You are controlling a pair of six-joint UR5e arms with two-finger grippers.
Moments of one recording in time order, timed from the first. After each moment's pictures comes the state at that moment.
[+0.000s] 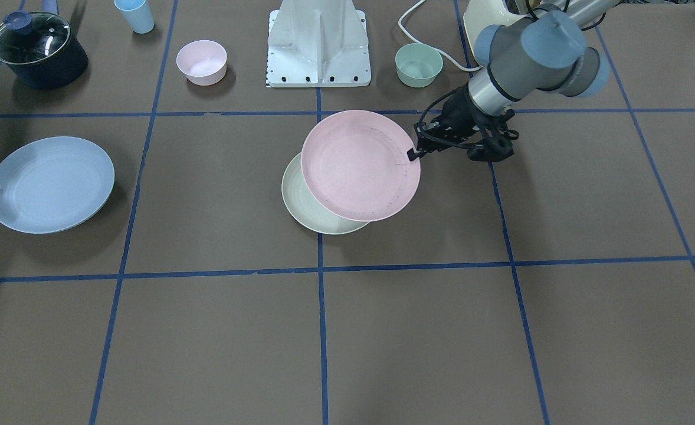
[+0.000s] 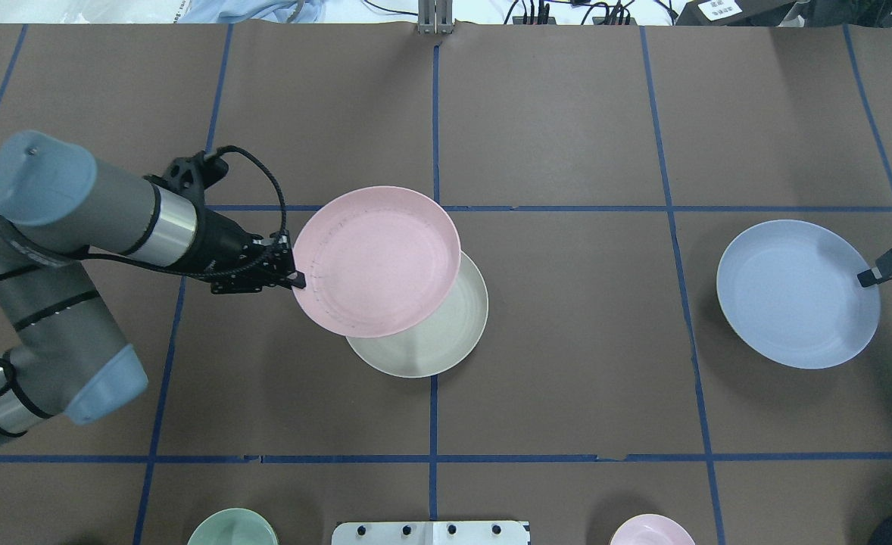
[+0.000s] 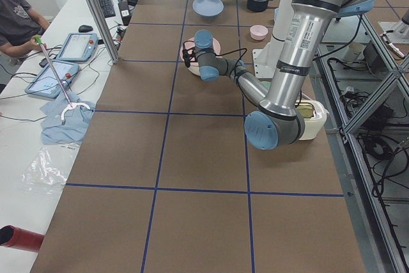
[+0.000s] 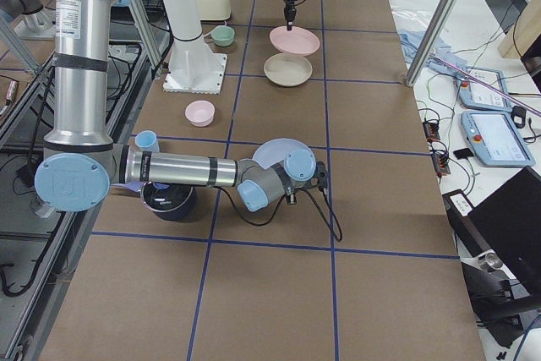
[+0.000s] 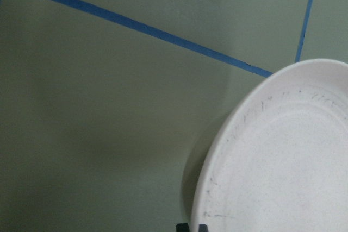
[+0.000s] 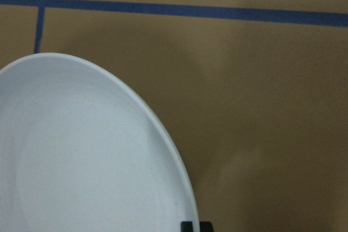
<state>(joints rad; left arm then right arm) -0.64 -1.92 -1.79 -2.25 -2.13 -1.64 1.23 -1.65 1.53 -0.95 2.60 0.46</state>
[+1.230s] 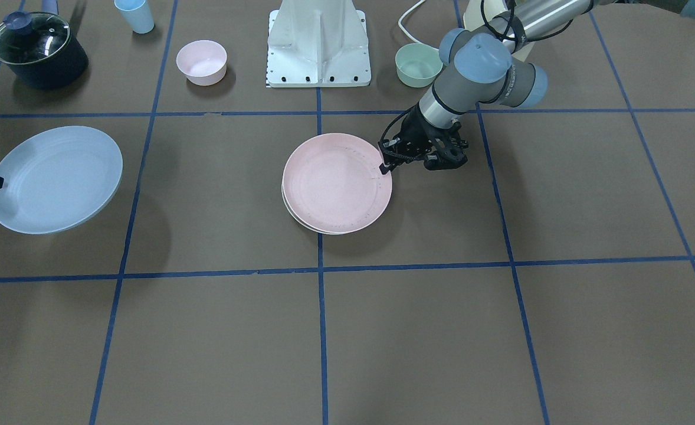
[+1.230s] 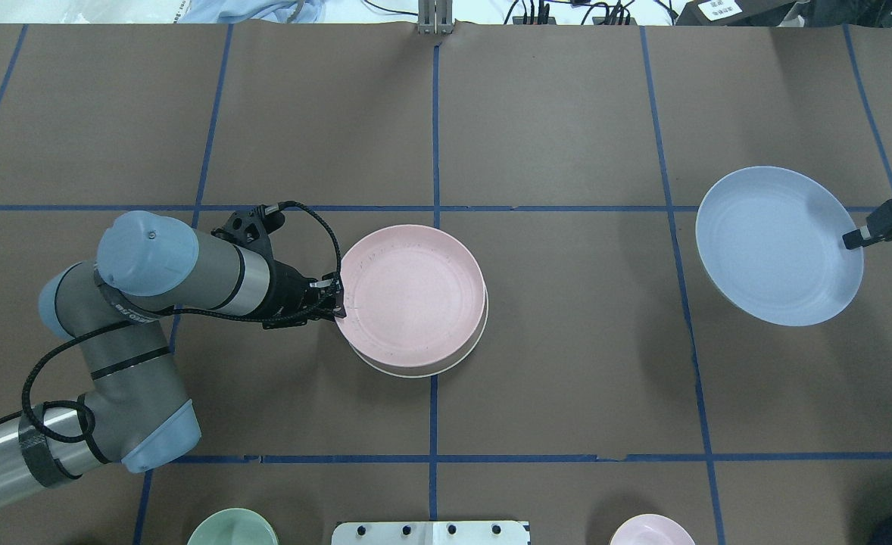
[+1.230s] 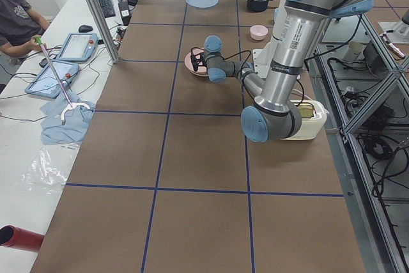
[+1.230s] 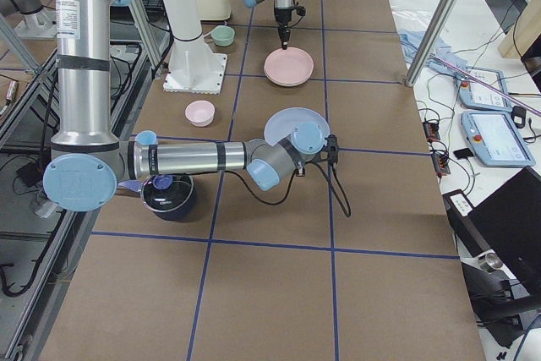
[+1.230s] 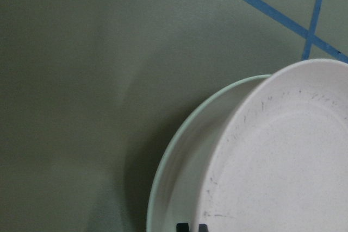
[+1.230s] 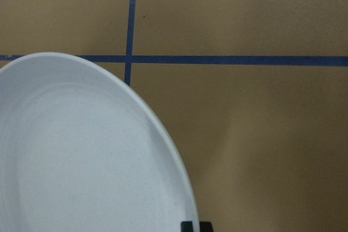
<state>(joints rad) -0.53 -1.96 -1.71 -2.25 -1.97 -1.66 1.26 -1.61 1.64 -0.95 2.65 0.65</state>
